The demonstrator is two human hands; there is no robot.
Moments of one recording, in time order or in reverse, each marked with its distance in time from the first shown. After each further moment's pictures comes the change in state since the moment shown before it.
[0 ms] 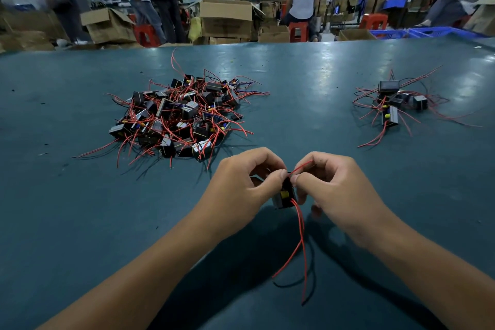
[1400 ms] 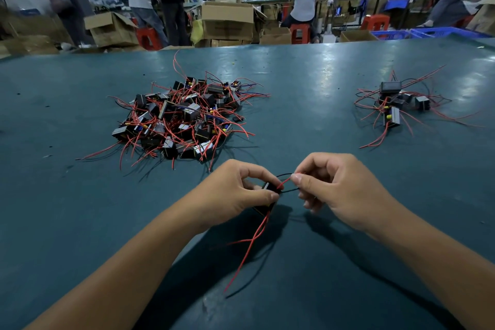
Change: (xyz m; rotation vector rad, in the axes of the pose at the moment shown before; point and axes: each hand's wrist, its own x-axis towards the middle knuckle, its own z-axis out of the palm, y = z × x) left_hand 0.006 -0.018 -0.019 -0.127 -0.296 -0.406; right_hand 0.010 0.008 -0.015 -0.092 -0.140 -0.003
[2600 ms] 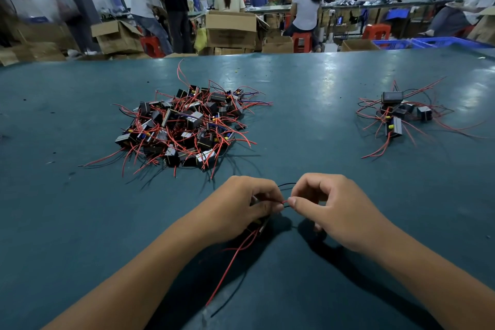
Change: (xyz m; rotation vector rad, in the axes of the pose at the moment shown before) left_hand 0.012 -0.013 0.000 0.414 0.014 0.265; right_hand -0.001 0.004 0.006 -0.275 -0.012 -0.056
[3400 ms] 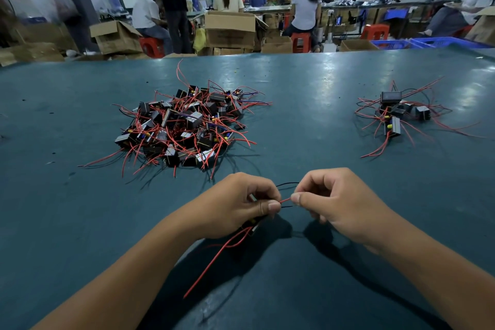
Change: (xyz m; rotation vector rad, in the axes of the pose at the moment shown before) left_hand -0.005 0.005 -0.015 -0.076 -0.125 0.035; right_hand 0.003 -0.009 -0.004 0.179 -0.026 0.078
